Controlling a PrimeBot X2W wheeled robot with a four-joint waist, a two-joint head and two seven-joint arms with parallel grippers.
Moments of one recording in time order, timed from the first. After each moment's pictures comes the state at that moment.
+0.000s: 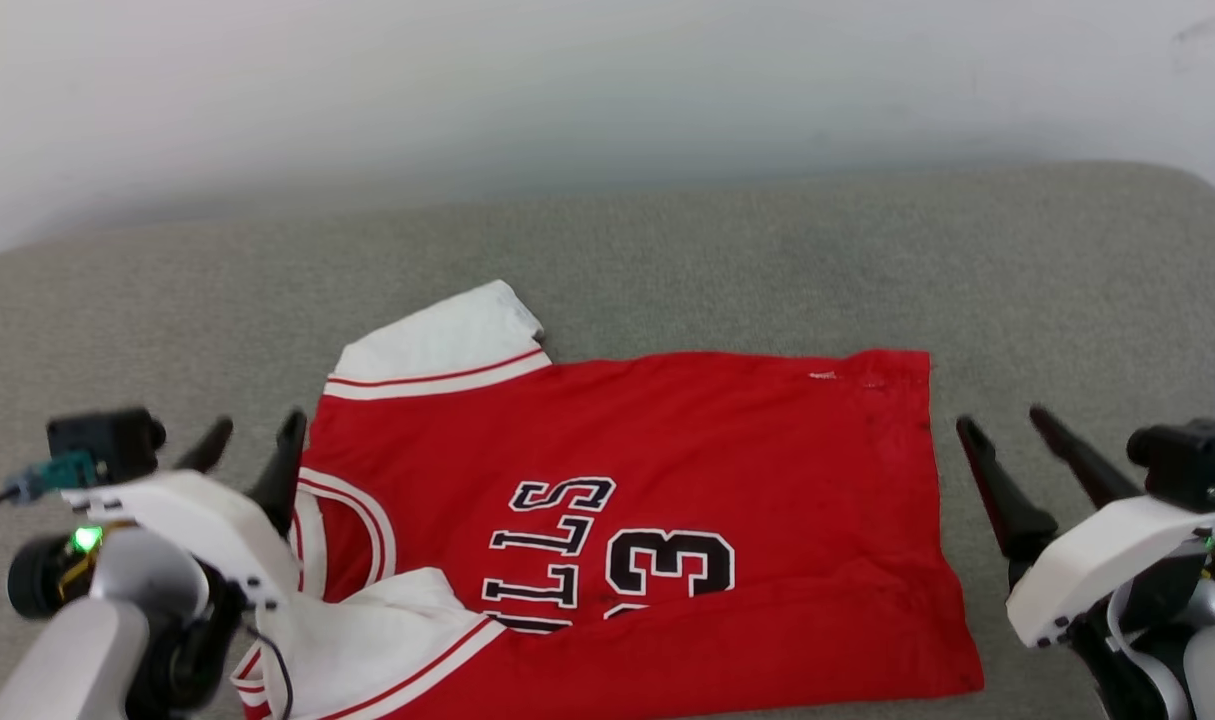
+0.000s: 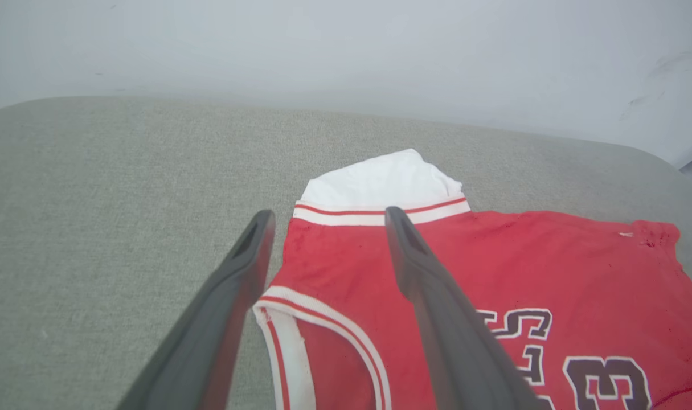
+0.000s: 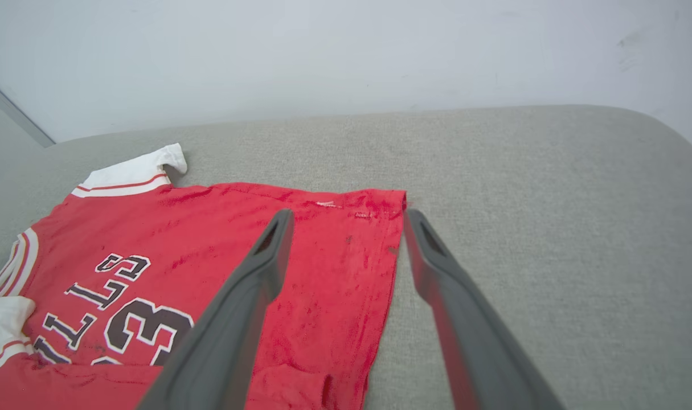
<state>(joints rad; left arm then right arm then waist) -0.18 0.54 -0.28 0.06 -0.79 0.15 0.18 -0.09 -0.22 0.04 -0.02 0.39 0.13 0.28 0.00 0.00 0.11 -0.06</state>
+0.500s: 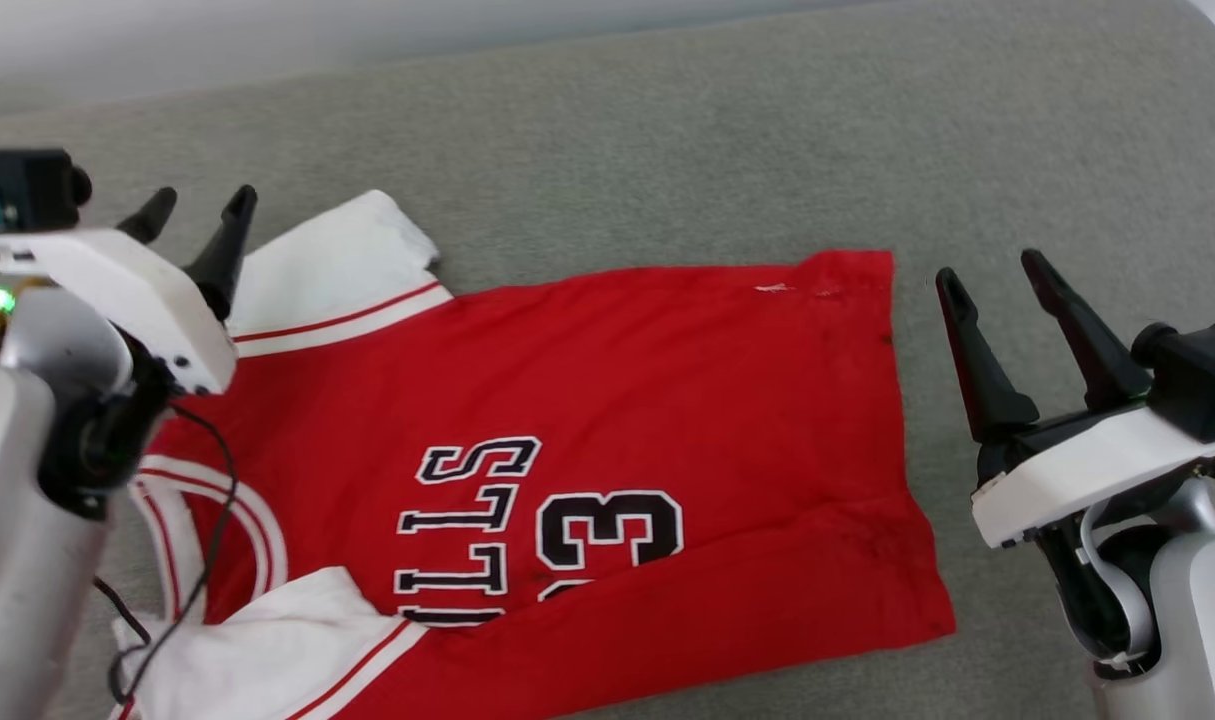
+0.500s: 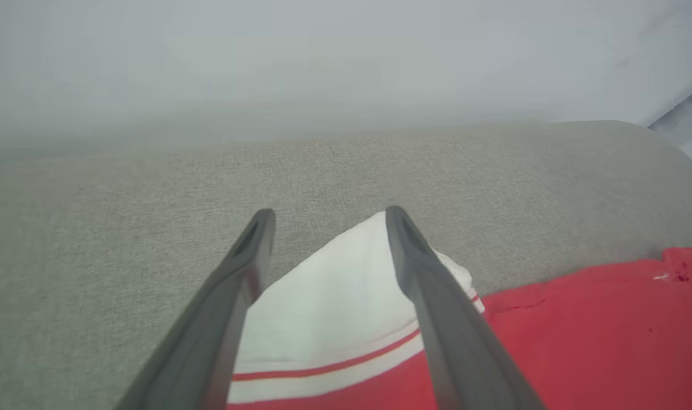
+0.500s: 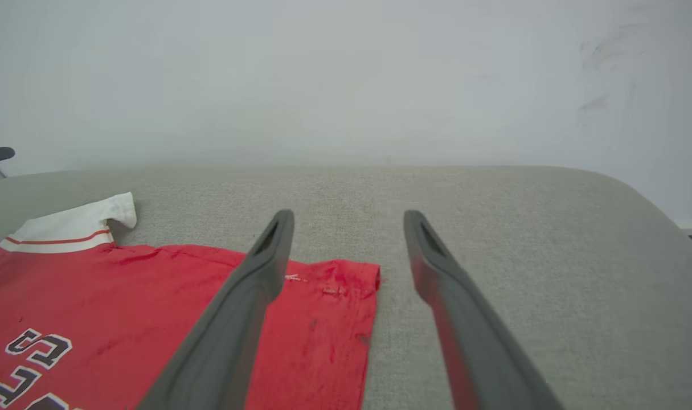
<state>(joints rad) -0.59 0.57 -0.29 0.22 -0.78 0.05 0.26 -0.25 -0.16 0.08 -0.09 0.28 0.13 0.12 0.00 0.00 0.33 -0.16</state>
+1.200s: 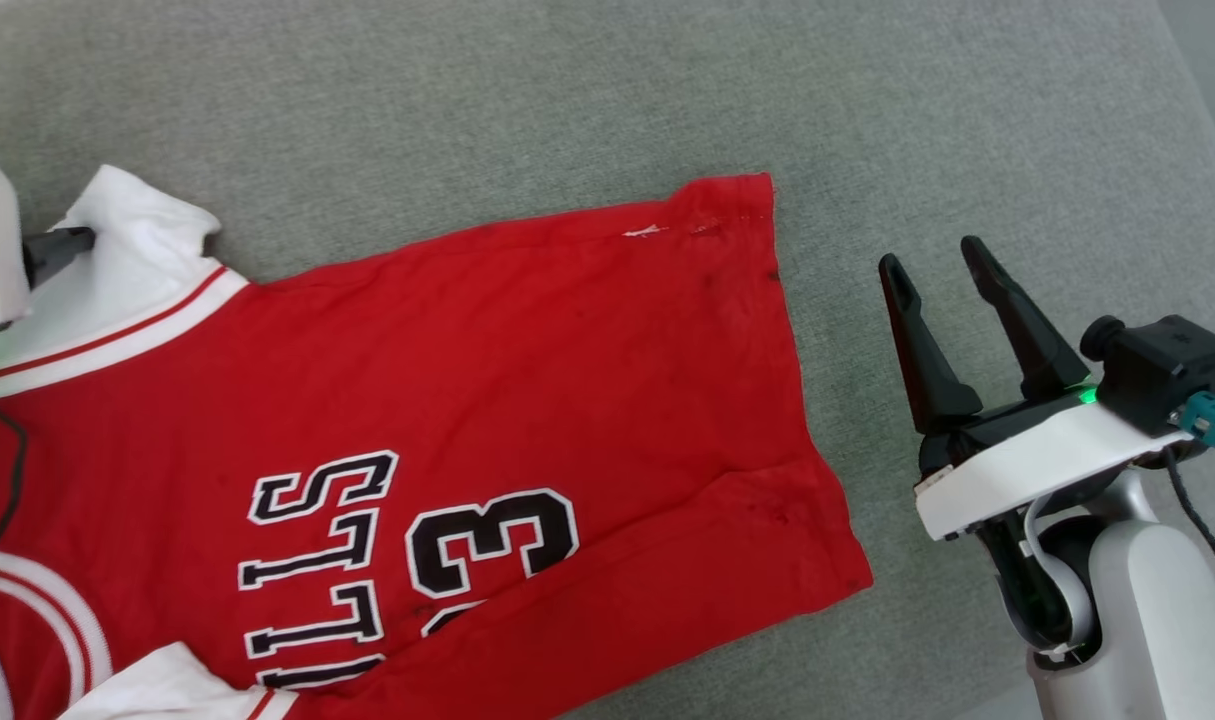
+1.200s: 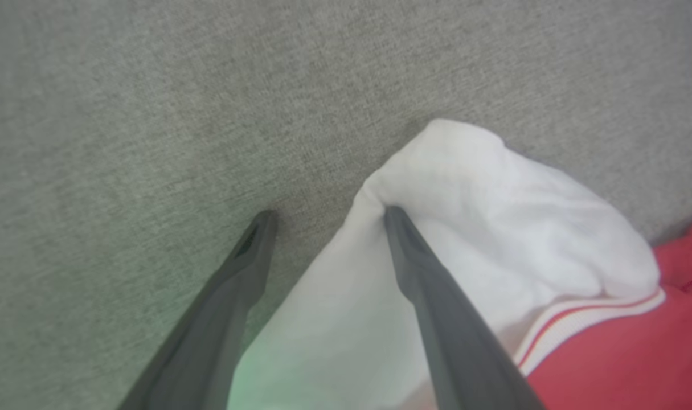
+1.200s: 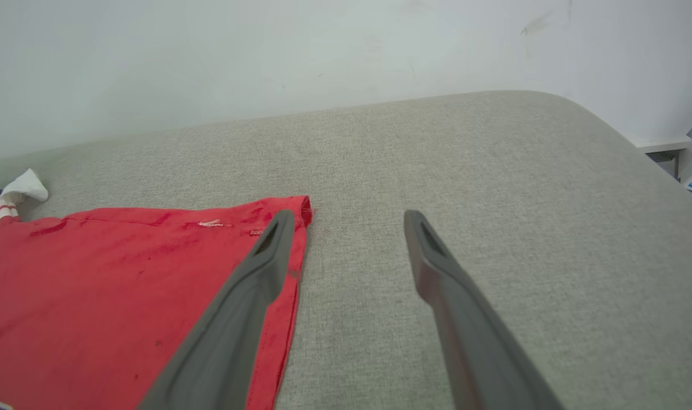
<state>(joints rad) -0.88 0.82 -0.41 0.40 -0.86 -0.05 0.96 -0.30 -0.10 0.13 -0.04 0.31 0.13 0.05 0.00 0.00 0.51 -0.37</state>
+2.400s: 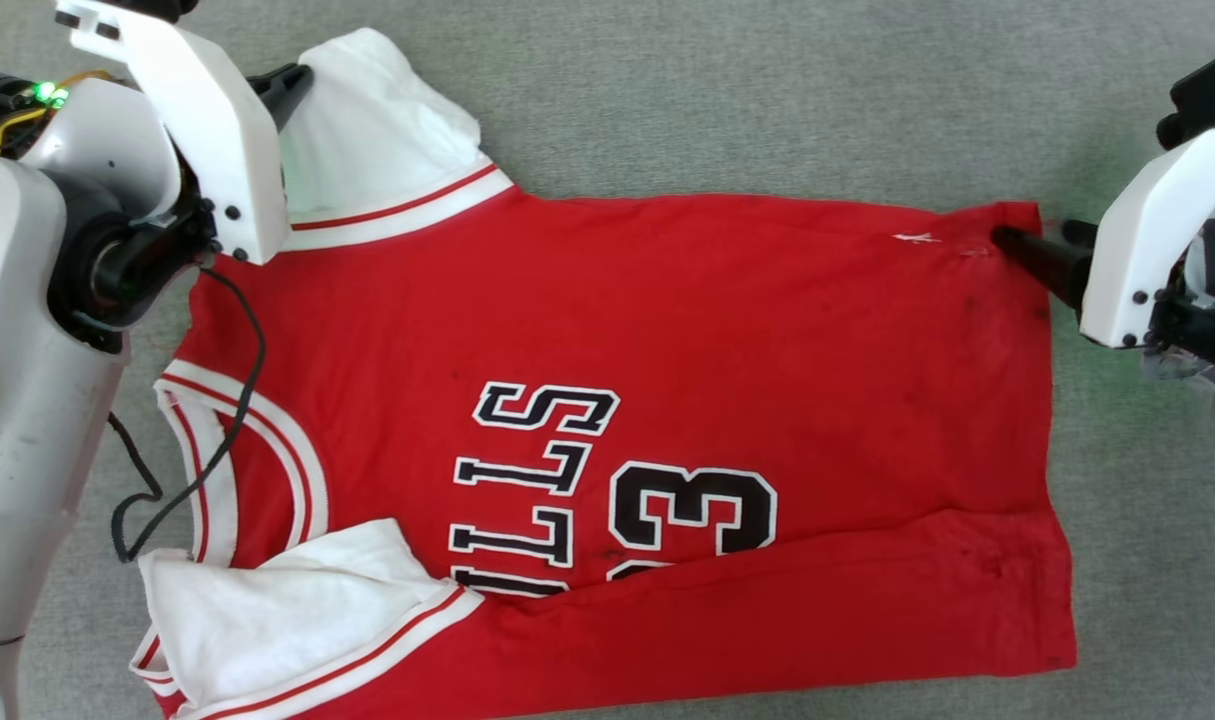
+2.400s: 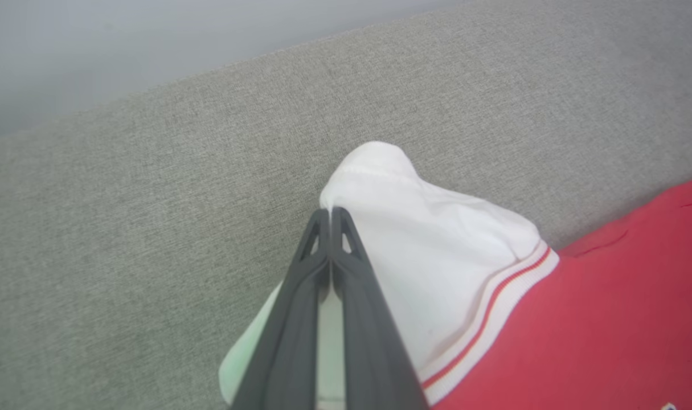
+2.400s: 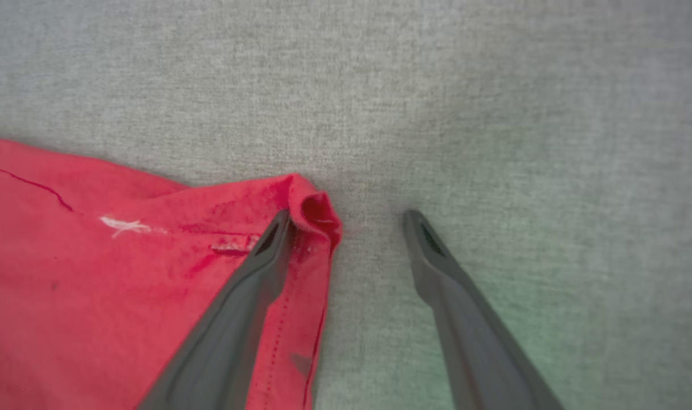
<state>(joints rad) -0.96 0.58 -0.47 0.28 -0.78 -0.06 0.64 -0.70 -0.28 0.03 0.30 0.50 0.13 0.92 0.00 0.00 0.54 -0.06</state>
